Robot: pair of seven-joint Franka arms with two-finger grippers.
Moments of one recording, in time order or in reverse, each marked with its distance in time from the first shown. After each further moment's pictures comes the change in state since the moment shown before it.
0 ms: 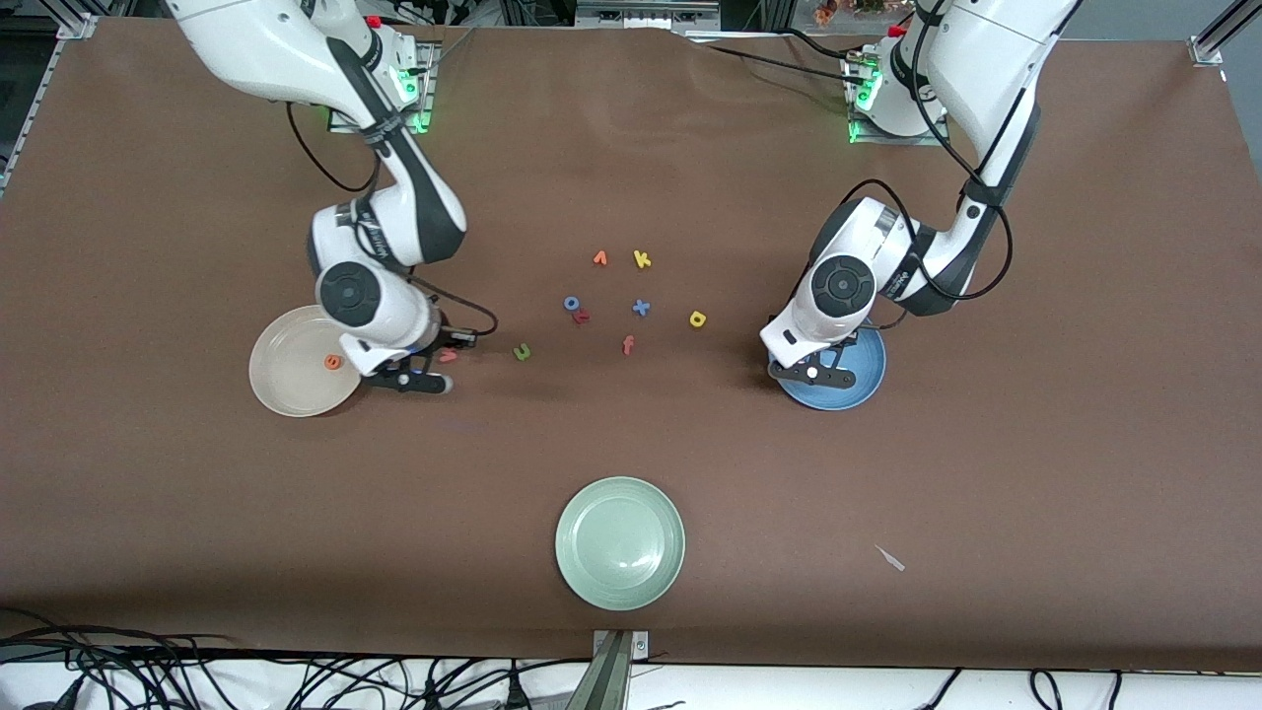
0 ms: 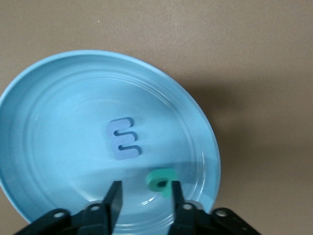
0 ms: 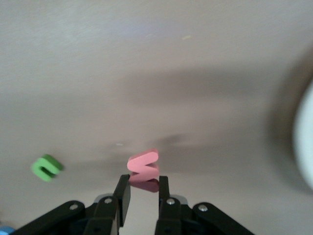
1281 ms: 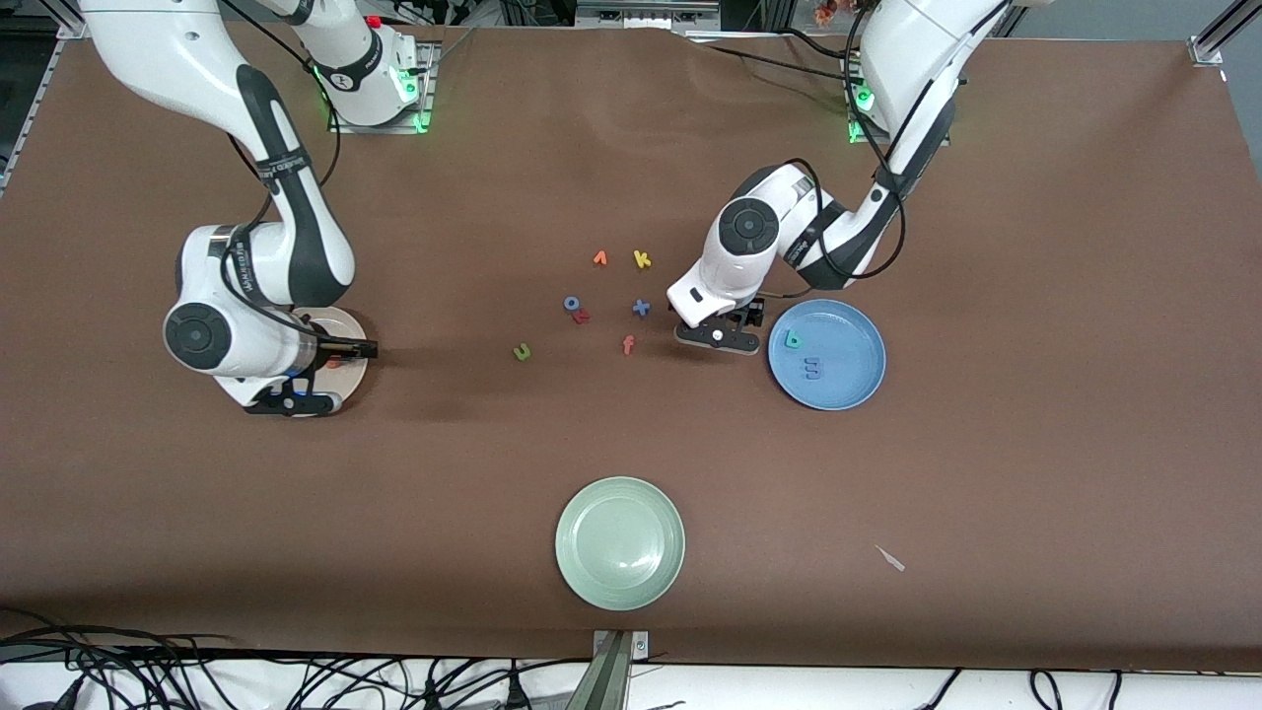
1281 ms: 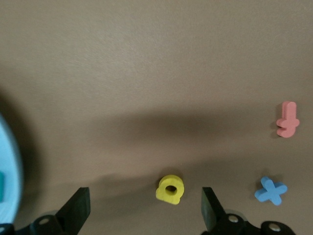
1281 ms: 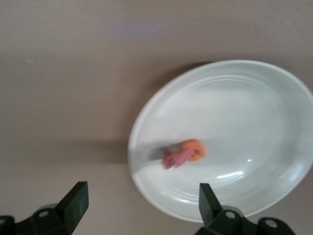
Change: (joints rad) left arm -0.100 0.070 -0.131 0.032 0.000 0.192 -0.214; right arm -0.066 0.012 -0.147 0.057 0.007 -0.127 -0.287
